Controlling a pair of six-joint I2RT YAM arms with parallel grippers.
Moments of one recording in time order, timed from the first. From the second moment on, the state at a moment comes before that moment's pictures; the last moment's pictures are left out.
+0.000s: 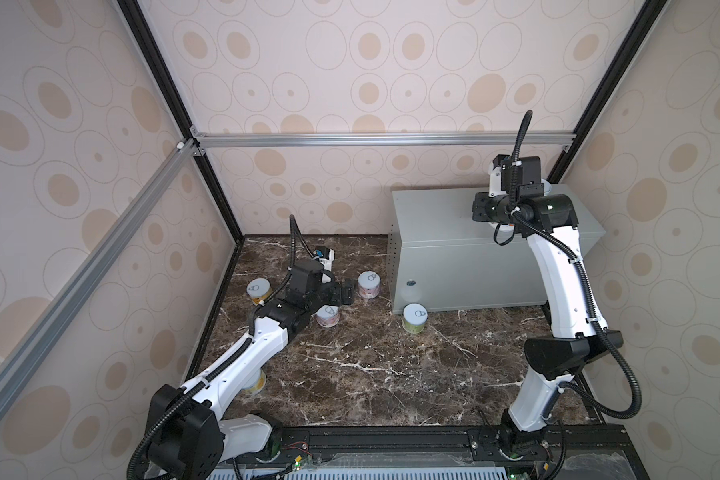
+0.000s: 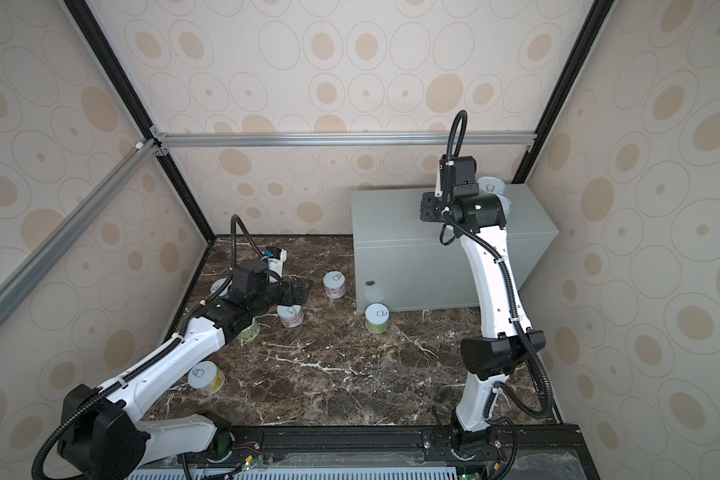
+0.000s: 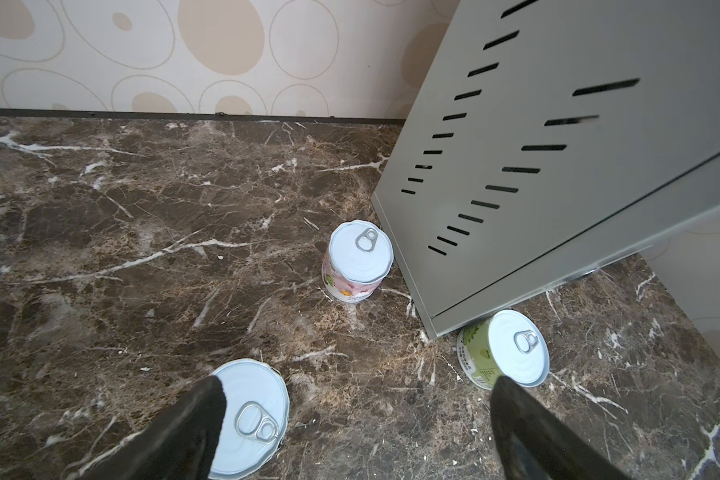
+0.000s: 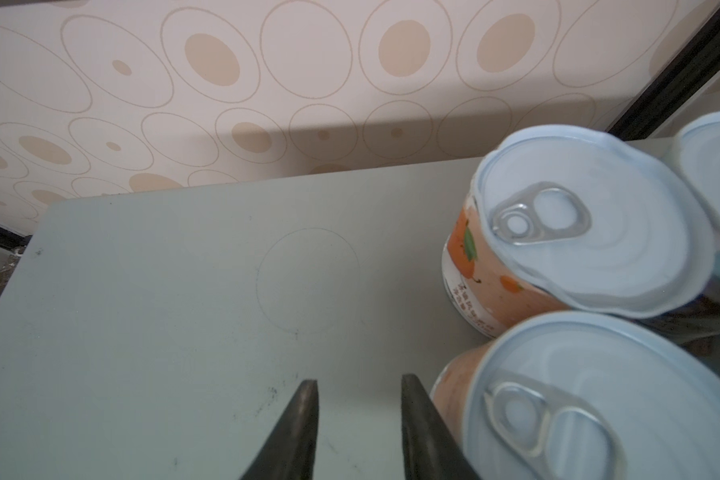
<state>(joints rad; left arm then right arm) -0.45 1.25 0.96 -0.25 0.01 -0.30 0.19 1.83 2.36 -1.13 0.13 0.17</state>
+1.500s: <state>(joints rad) -0.44 1.27 0.96 -0.25 0.00 -0.30 0.21 1.85 2.37 -1.14 0.06 0.12</state>
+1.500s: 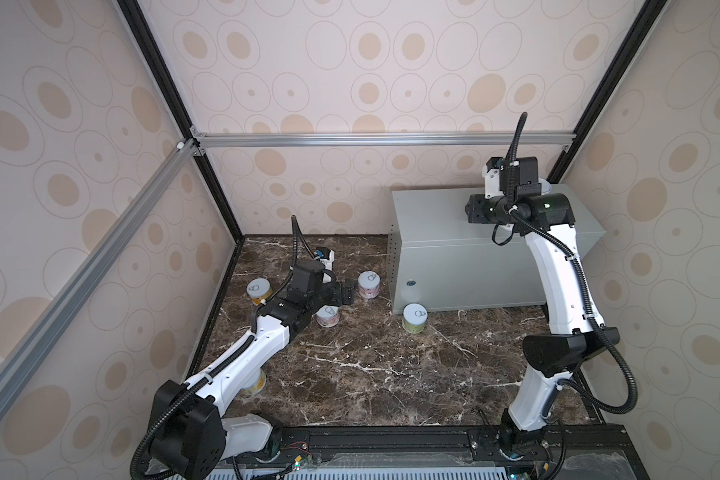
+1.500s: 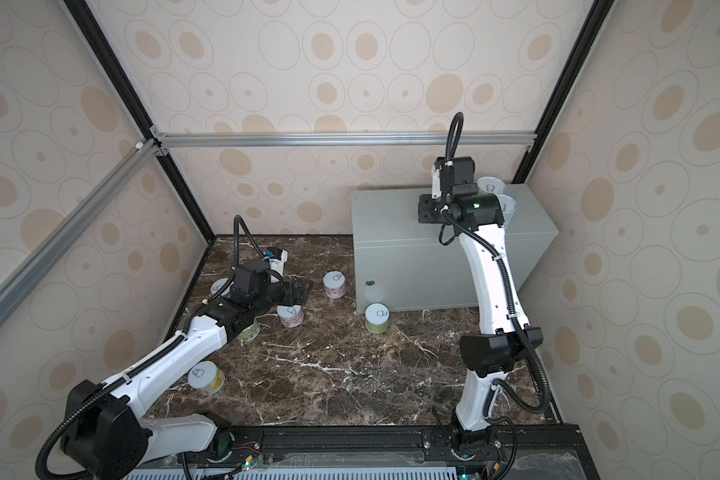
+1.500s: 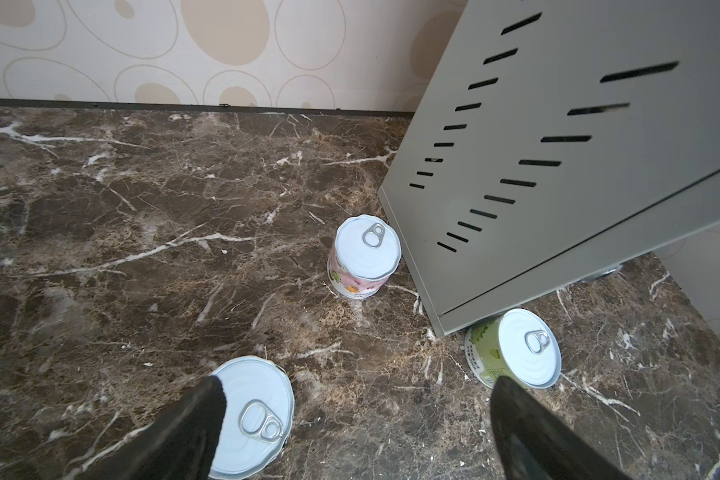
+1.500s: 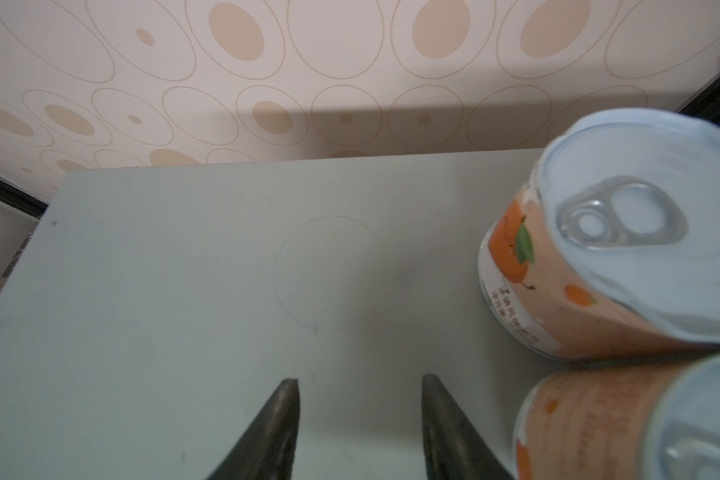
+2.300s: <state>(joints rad) -0.43 1.25 0.97 -0.31 -0.12 -0.30 0.51 1.41 1.75 -0.86 -0.02 0.09</state>
